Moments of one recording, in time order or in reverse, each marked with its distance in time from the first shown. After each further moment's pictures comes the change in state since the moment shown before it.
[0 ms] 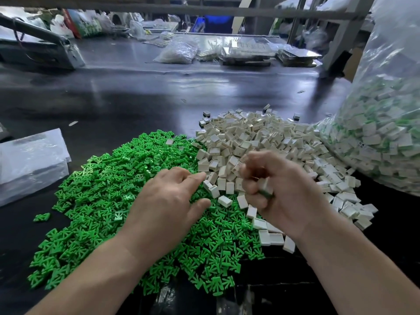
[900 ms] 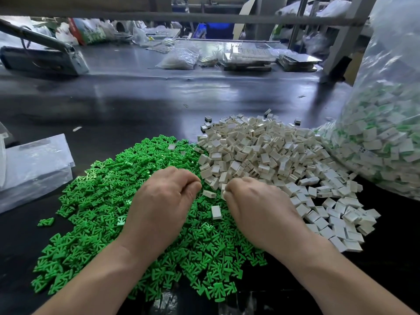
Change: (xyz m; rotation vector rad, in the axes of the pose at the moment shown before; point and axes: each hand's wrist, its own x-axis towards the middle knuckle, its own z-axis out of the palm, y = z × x) left_hand 0.005 -0.004 0.000 -0.323 0.264 -0.031; right_hand -0.002 0.024 0.010 -1.748 -0.004 -0.448
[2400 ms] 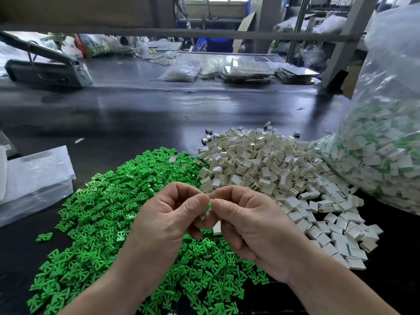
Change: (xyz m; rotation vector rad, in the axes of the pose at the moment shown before) left_hand -0.008 0.014 -0.004 -1.097 -0.107 -0.393; right_hand -0.002 -0.008 -0.002 1.564 -0.243 0.290
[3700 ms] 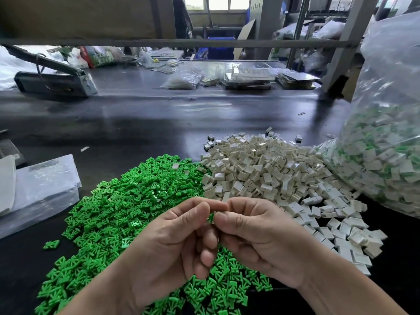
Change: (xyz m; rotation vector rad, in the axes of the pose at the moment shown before) left_hand -0.001 0.014 -0.002 -0.538 -0.433 -0.379; right_hand -0.007 -0.012 -0.004 0.057 -0.229 0.067
